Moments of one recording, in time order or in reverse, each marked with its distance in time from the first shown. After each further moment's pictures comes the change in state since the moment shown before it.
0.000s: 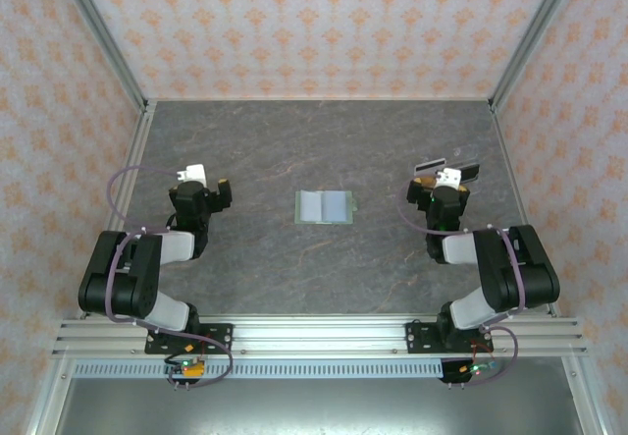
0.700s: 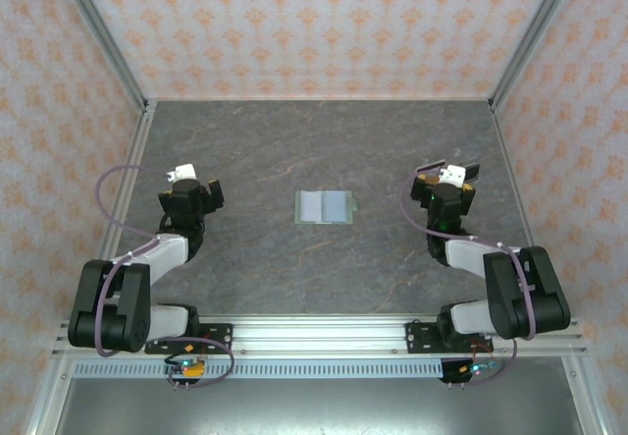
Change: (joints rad) left arm 0.006 -0.179 0.017 -0.242 -0.086 -0.056; right arm 0.032 -0.146 0.003 -0.141 0.097 0.000
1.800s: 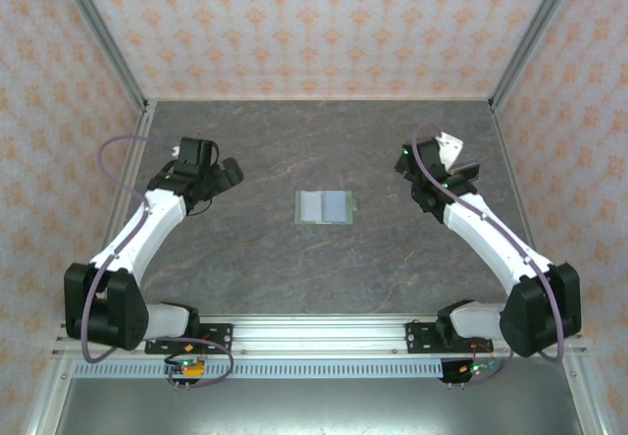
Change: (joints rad) left arm -0.088 -0.009 0.547 -0.972 0.185 -0.469; right arm 0.211 -0.109 0.603 -1.125 0.209 0.556
